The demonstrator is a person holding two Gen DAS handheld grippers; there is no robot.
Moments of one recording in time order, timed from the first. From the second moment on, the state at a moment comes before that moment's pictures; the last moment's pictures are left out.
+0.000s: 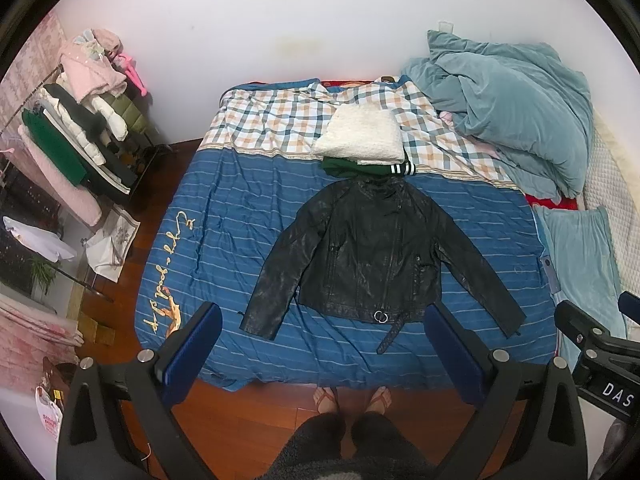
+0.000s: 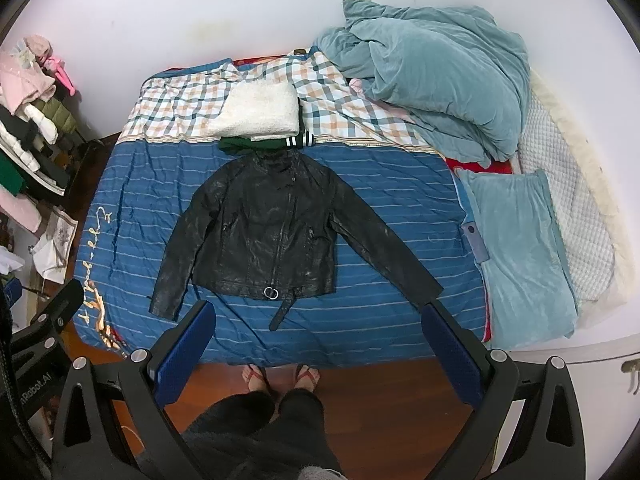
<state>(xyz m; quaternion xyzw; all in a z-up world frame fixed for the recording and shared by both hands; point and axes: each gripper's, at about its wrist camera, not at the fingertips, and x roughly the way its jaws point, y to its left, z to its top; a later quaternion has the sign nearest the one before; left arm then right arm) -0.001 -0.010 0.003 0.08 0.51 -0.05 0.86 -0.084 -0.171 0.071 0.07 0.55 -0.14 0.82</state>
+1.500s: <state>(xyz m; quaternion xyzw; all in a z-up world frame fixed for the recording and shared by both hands) 0.008 -0.003 -0.001 0.08 0.51 -0.05 0.86 -0.068 -0.161 0.077 0.05 0.55 -0.14 0.82</state>
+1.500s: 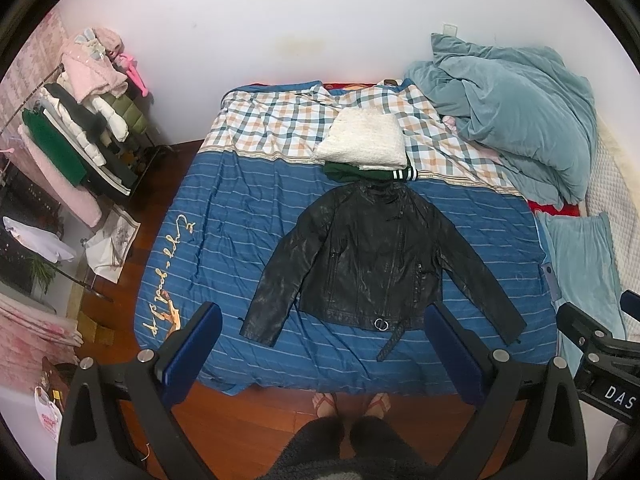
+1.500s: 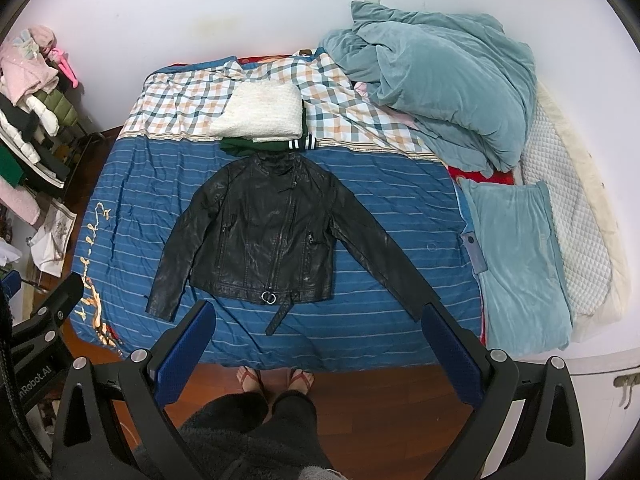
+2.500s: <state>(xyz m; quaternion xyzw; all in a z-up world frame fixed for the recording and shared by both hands) 0.043 -0.001 -0.022 0.09 0.49 -0.06 0.87 -0.046 -0.159 0.058 0.08 0.55 -0.15 0.82</state>
